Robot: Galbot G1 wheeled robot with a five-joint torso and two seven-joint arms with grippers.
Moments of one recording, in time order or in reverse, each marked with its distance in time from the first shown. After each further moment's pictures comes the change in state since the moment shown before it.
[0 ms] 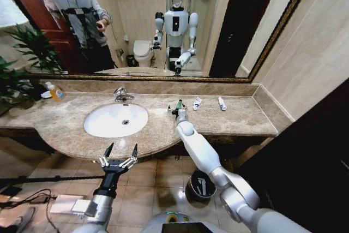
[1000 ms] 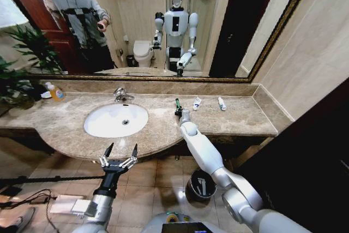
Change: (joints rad) left arm 0.000 0.000 0.000 0.000 0.000 0.000 0.000; right arm -0.040 -0.057 -0.017 0.086 0.052 -0.019 -0.003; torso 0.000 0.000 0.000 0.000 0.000
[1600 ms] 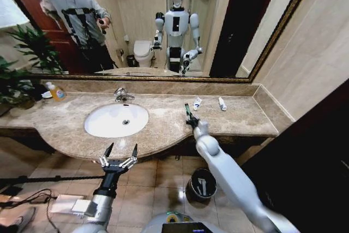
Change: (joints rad) left arm 0.000 0.000 0.000 0.000 0.000 0.000 0.000; right arm -0.489 -0.331 0.105 0.643 0.100 0.006 -0.053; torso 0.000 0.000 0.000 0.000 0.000
